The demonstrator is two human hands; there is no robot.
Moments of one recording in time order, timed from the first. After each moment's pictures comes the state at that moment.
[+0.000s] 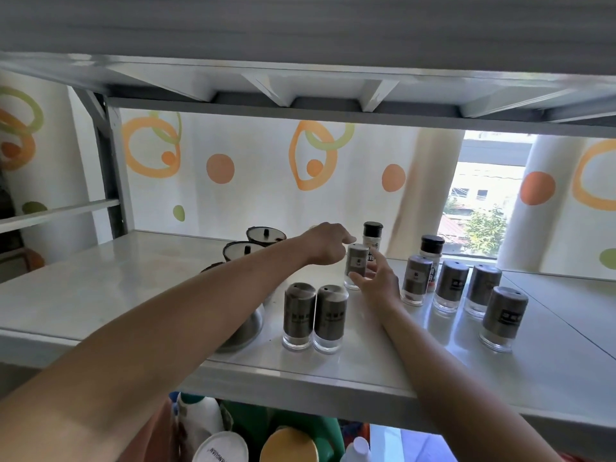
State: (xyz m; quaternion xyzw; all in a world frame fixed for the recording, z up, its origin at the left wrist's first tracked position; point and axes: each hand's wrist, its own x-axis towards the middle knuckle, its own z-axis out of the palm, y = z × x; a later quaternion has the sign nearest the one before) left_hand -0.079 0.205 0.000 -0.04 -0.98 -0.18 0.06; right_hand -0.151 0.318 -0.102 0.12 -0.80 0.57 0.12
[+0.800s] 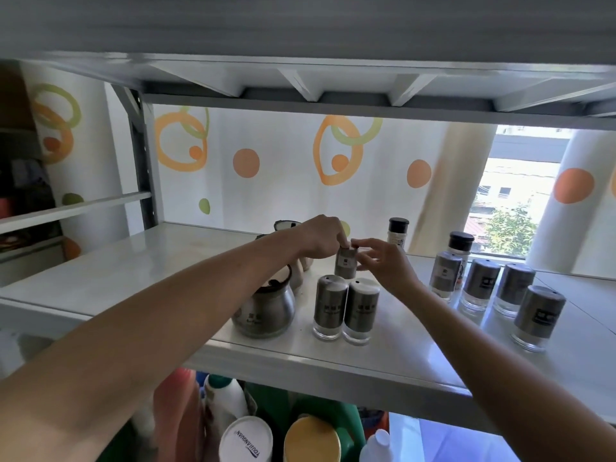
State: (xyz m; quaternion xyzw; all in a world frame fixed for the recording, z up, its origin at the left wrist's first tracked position) left_hand -0.052 0.163 0.004 -0.03 -0.99 -0.15 0.07; right_hand -0.145 0.301 -0.079 0.29 -0.81 0.49 0.08
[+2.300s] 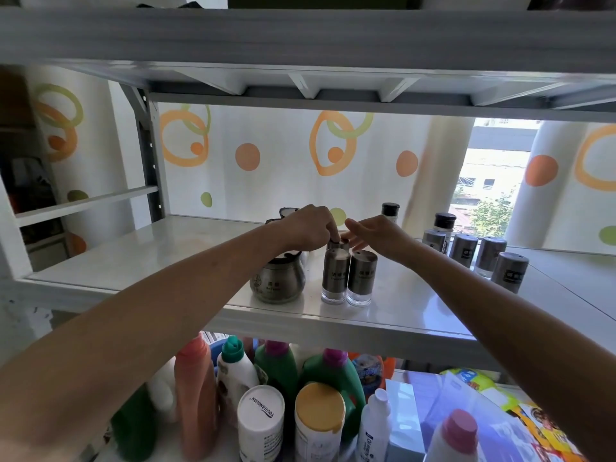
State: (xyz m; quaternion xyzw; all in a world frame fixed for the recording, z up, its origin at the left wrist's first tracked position) left_hand 0.025 0.161 0.005 -0.03 -0.98 -0.17 0.10; right_hand -0.090 0.296 -0.040 0.31 -0.83 0.47 -0.01
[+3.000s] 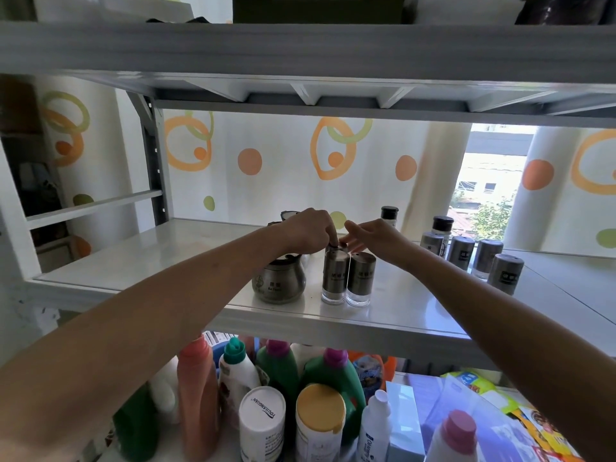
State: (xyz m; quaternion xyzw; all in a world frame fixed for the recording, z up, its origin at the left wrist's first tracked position) left_hand 0.037 0.164 0.008 -0.03 -0.98 -0.16 0.09; right_hand -0.076 0.297 -0.038 0.31 -0.83 0.47 -0.01
